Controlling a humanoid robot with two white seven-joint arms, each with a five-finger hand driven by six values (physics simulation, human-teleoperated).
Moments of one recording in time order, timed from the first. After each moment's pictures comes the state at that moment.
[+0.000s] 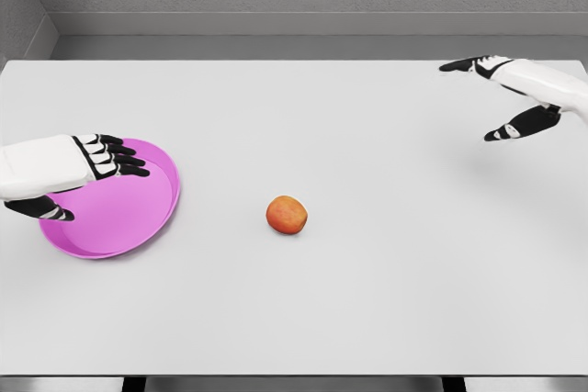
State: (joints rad) left arm -0.35 1.24 -0.52 -1.75 -0.26 -0.61 -0.32; right arm -0.57 -0.81 0.36 -1.26 0.02 -0.61 0.61
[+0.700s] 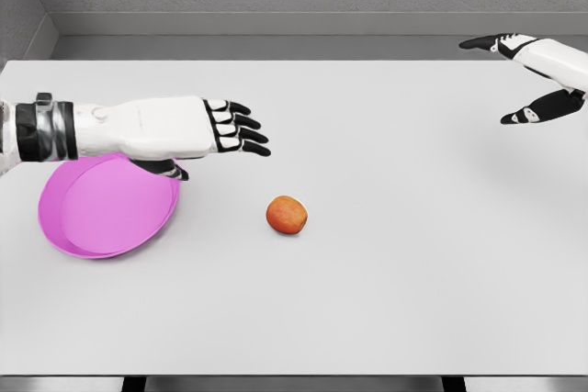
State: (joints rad) left arm -0.81 0.86 -0.83 -1.72 -0.29 -0.61 -0.46; right arm -0.55 -0.82 0.28 -1.29 0.02 -0.61 0.61
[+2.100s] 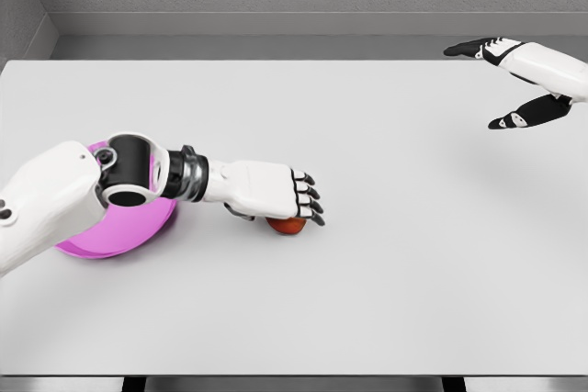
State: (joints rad) left arm -0.86 0.56 -1.08 -1.54 -0.66 -0.61 -0.47; right arm -0.54 -0.81 0.29 -1.35 0.03 -0.61 0.61
